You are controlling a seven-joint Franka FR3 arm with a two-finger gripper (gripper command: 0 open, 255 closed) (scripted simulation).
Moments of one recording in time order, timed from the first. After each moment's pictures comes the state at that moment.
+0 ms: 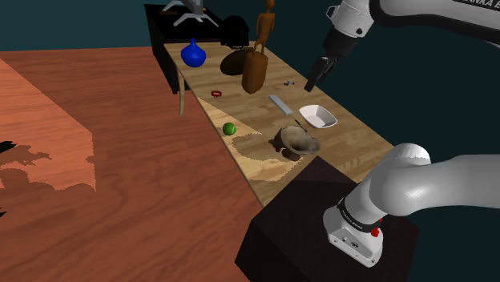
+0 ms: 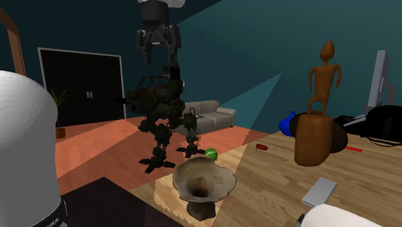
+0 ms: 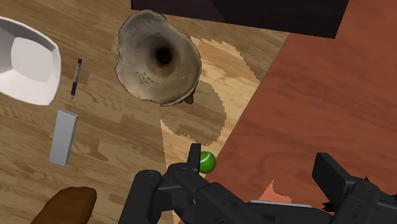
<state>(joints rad) 0.00 -0.80 -0.06 -2.40 0.02 1.71 -0.13</state>
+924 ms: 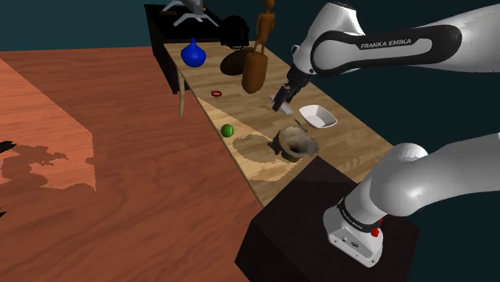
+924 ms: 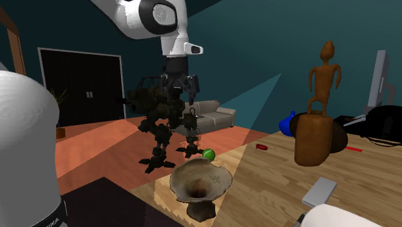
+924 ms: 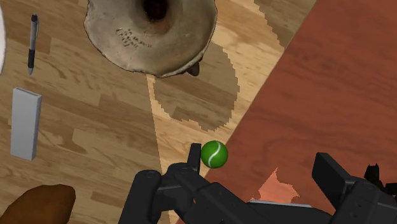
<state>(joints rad) 0.02 -0.54 -0.10 -2.58 0.05 2.22 -0.19</state>
